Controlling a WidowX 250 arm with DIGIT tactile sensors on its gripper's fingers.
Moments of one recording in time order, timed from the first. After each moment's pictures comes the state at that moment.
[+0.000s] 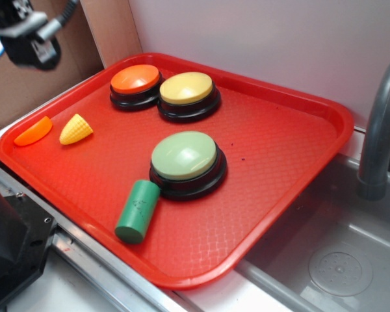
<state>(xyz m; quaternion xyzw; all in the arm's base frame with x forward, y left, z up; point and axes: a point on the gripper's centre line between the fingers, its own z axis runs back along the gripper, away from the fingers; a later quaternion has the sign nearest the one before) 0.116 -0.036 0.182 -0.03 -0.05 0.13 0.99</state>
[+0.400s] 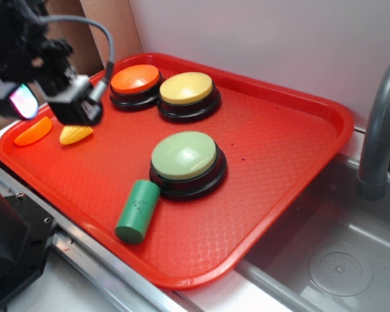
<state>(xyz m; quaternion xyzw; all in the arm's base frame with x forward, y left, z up) 0.125 -0.049 0.123 -0.04 -0.07 0.21 0.97</state>
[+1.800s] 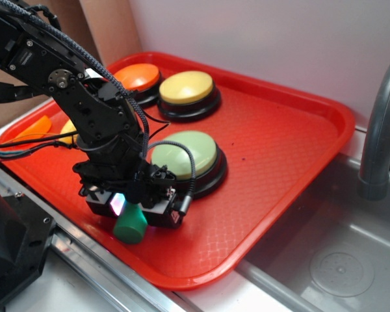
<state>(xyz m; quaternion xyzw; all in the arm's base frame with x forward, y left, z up) 0.154 -0.085 0.011 -0.05 -0.06 0.23 0.97</state>
